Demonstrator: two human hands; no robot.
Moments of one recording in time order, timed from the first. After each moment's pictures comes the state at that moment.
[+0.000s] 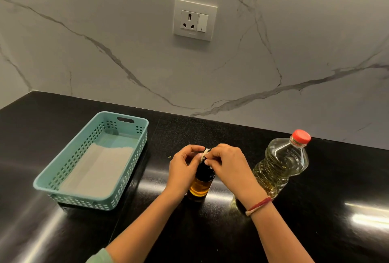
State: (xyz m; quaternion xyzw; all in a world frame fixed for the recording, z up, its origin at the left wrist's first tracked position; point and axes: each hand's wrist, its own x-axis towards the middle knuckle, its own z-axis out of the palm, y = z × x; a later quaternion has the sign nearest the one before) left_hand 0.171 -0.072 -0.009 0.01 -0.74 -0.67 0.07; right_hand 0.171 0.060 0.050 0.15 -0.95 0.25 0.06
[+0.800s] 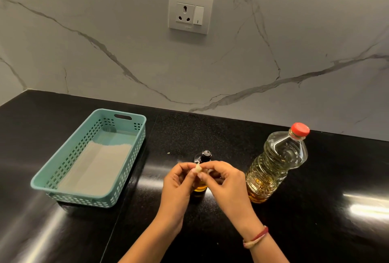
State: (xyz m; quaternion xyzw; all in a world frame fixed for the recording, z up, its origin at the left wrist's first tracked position) left_hand 0.233 -0.068 -0.010 0.06 -0.55 -0.83 0.02; right_hand 0.222 0.055 0.018 0.12 -0.85 0.51 0.11
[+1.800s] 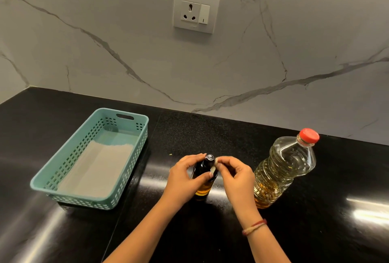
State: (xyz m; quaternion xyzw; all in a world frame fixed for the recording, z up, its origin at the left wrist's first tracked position) left_hand 0.181 -0.082 -0.035 -0.06 -0.81 -0.58 0.06; right_hand 0.188 0.069 -0.007 0.01 -0.83 0.54 0.14
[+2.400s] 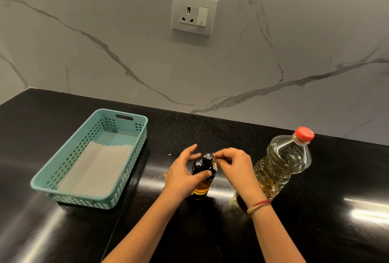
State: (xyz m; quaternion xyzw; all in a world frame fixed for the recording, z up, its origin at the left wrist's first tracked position) left_hand 0.180 -0.081 -0.026 0.03 -0.80 -0.59 -0.01; right_hand 0.158 0.080 0.010 0.06 -0.91 0.41 0.06
